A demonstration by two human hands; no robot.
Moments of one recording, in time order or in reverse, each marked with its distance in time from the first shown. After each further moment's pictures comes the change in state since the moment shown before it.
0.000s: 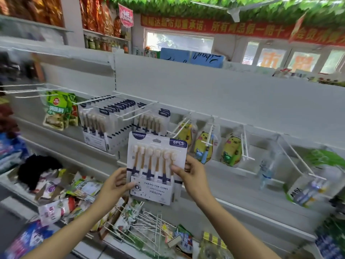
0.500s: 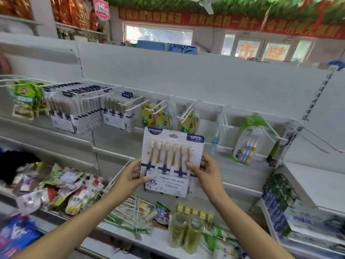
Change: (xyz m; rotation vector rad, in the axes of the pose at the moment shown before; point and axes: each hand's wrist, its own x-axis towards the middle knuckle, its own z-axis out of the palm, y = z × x) left_hand -0.096 0.022 0.187 -0.040 -0.251 0.040; right_hand -0.154 -0.001 -0.181 0.049 0.169 0.093
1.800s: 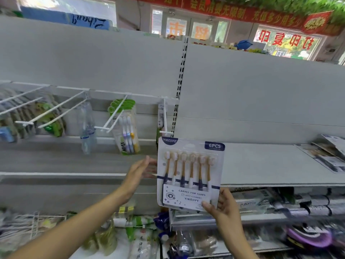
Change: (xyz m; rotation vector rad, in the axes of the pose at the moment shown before) left_hand 0.096 0.050 0.481 -0.123 -0.312 -0.122; right_hand -0.131 0.050 -0.455 -0.064 0.456 0.197
